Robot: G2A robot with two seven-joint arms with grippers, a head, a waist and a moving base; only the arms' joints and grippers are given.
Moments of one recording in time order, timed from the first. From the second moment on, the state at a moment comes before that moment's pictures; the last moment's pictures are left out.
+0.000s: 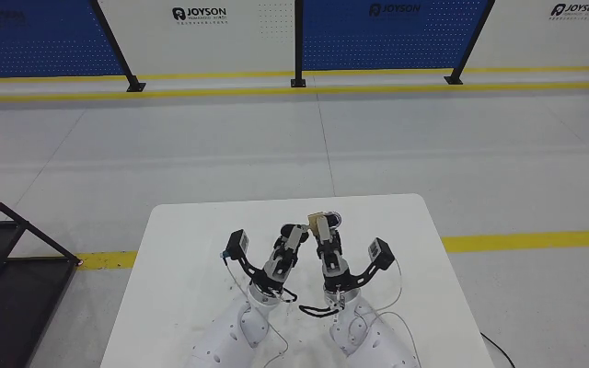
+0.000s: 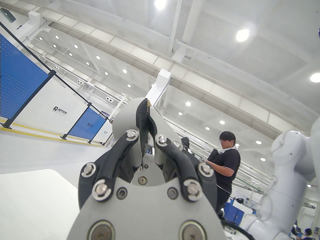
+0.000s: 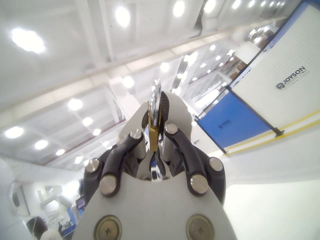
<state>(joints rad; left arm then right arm) 1.44 -1.44 -1.01 -1.24 0.85 -1.01 0.78 -1.49 -1.52 1.01 -1.34 -0.77 -0.85 -0.76</state>
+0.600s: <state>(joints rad) 1.44 -1.45 -1.02 -1.25 1.05 -0.90 0.92 -1.49 -1.53 1.01 -1.34 -0.78 -0.83 -0.74</state>
